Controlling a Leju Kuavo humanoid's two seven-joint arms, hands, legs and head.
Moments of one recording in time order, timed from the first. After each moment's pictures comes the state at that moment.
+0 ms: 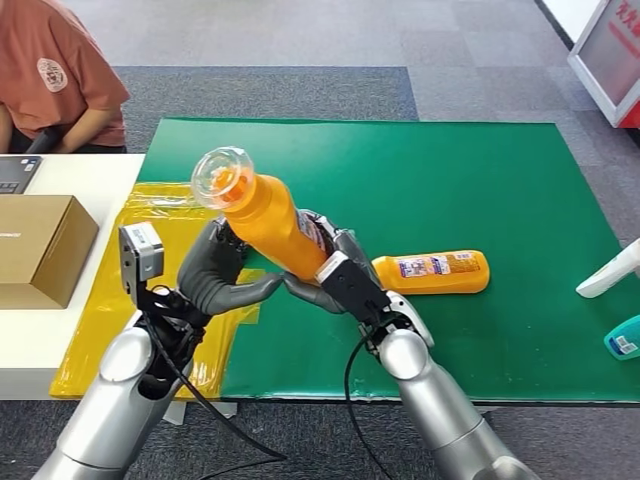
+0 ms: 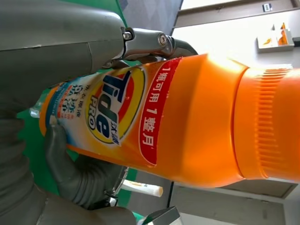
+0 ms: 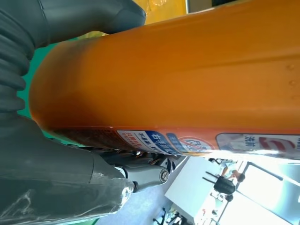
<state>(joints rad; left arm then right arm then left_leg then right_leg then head) -0.41 -0.11 -0.51 -1.49 0.42 -0.23 -0.06 -0.32 0.09 0.38 -1.36 0.40 -0.03 -0.26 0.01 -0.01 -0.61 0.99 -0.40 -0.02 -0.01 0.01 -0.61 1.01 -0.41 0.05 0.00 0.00</state>
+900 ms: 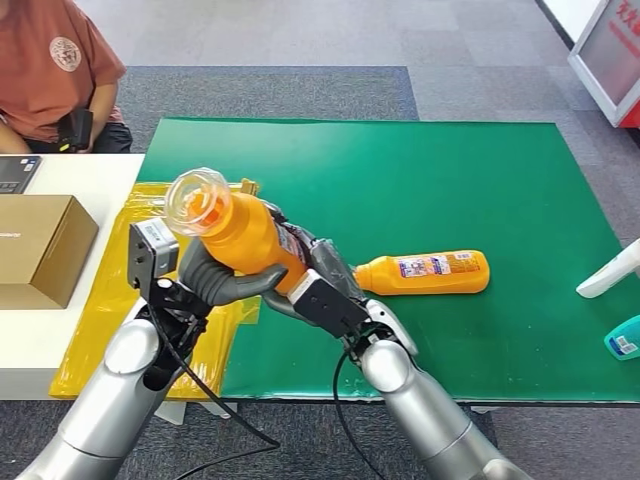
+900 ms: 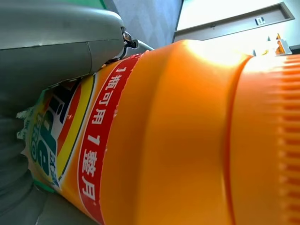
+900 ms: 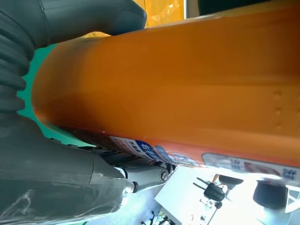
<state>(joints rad) -0.45 -0.09 -0.54 -1.46 0.34 -0.15 -0.09 -0.32 0.09 0.48 -1.35 0.44 -0.05 -0.27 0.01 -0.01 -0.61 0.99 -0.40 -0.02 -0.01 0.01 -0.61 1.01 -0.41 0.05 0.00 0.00</state>
